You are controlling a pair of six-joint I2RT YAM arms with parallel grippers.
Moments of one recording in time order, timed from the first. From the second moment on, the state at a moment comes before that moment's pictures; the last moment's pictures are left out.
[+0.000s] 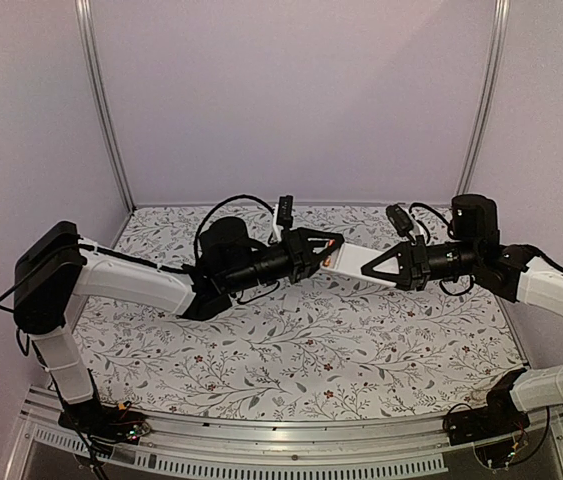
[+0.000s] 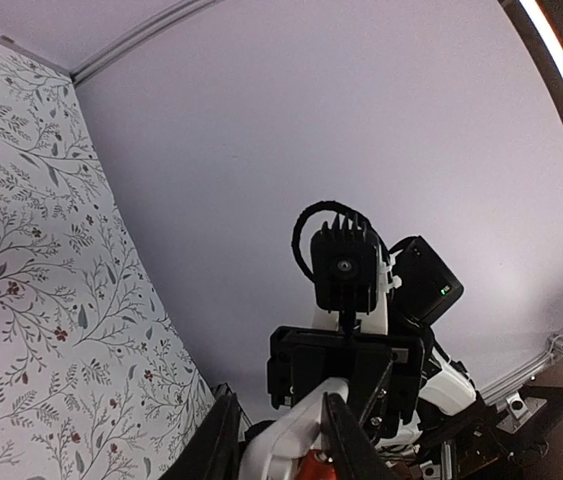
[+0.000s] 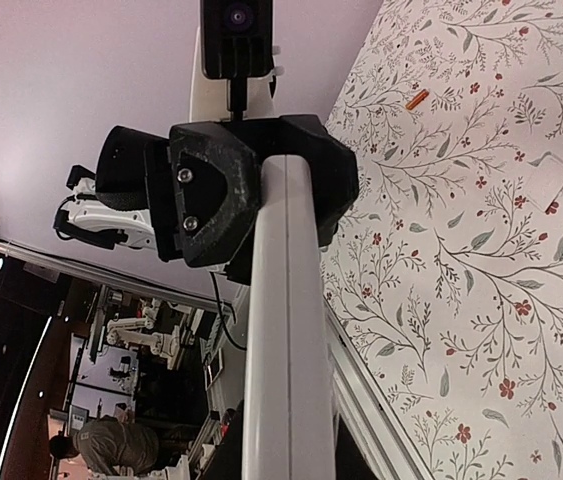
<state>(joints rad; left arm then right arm) -0.99 1.81 1.03 0.89 0.23 -1.16 0.54 1.12 0.79 -0.04 -0.93 0.77</state>
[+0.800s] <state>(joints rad) -0.99 1.85 1.01 1.02 0.28 -1.22 0.53 1.10 0.75 0.04 -0.97 0.85</state>
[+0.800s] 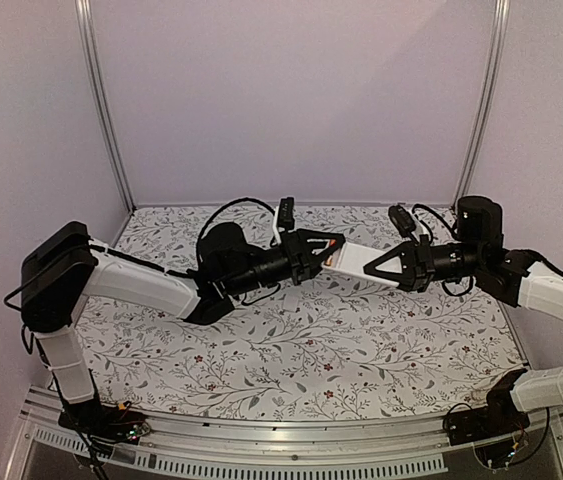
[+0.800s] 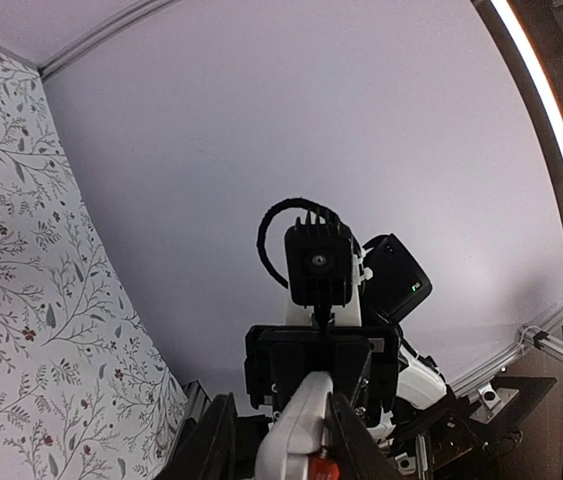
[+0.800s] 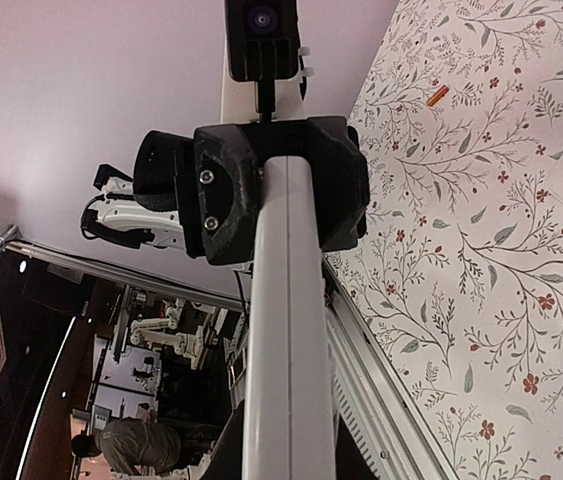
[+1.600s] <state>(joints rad) -0.99 1.88 0.98 1.15 0.29 -1.26 0.52 1.09 0.74 0.15 -1.01 0.98</state>
